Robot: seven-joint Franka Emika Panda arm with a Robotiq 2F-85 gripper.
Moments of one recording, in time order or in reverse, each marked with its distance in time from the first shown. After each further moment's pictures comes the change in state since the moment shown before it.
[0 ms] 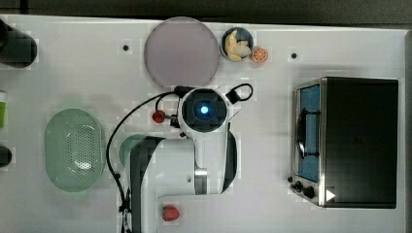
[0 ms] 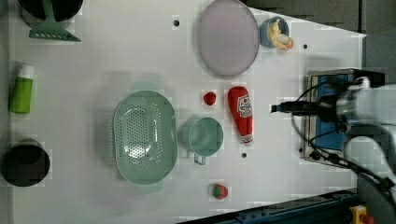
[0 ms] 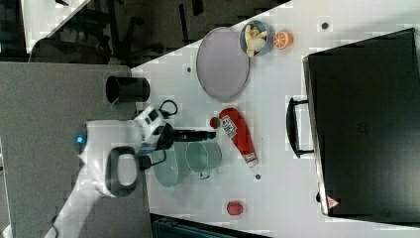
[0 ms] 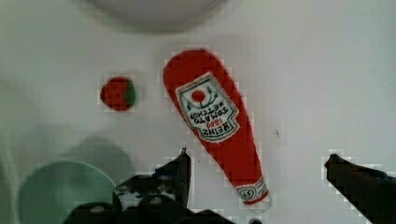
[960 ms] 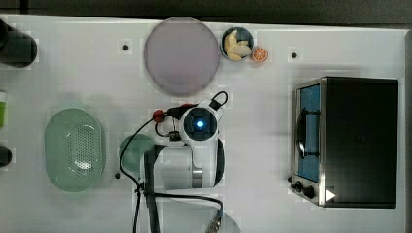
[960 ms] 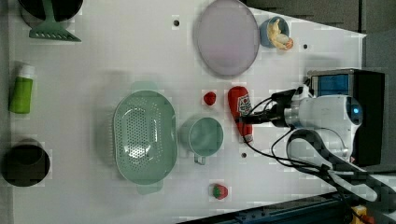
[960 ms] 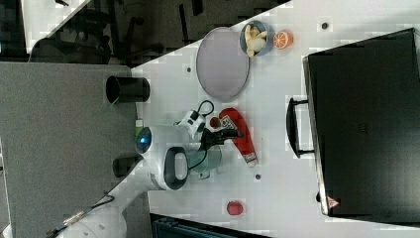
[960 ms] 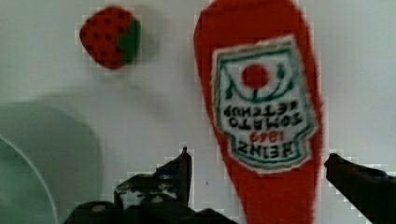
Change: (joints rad) arm 0.008 0.286 0.013 -0.096 -0.003 0.357 -0.237
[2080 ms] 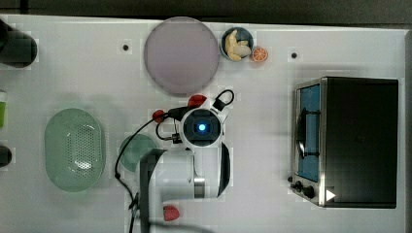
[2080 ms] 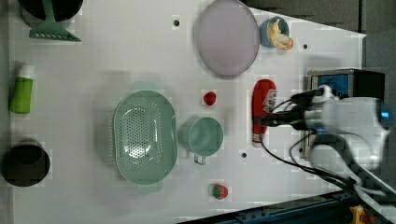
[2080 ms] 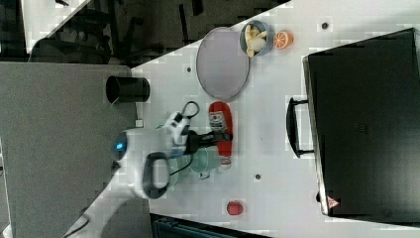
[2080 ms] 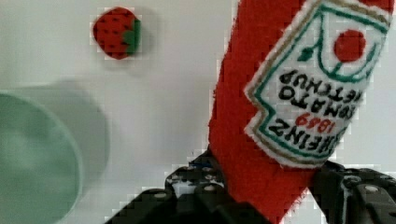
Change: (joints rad) arm 0.003 -0.218 -0.015 -0.025 -0.002 -0.170 -0.017
